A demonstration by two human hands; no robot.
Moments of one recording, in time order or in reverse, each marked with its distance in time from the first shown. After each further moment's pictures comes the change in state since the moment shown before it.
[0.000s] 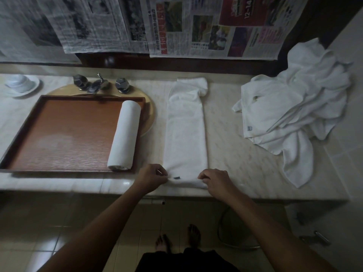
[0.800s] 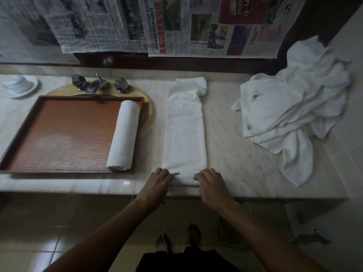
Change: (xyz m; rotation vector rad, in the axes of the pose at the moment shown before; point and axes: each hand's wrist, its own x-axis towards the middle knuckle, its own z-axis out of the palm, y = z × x) left_hand -0.018 -0.019 0.040 0.512 0.138 0.592; right_hand -0.020 -0.006 0.027 -0.257 0.153 -0.250
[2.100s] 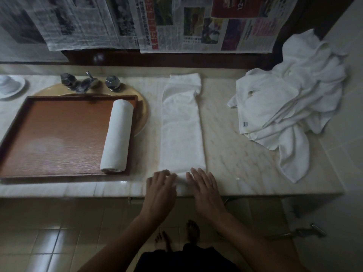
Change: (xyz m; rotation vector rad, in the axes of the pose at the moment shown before) left_hand -0.009 0.054 0.000 -0.075 0.224 -0.190; right_hand -0.022 -0.017 0.025 -0.051 0.011 0.019
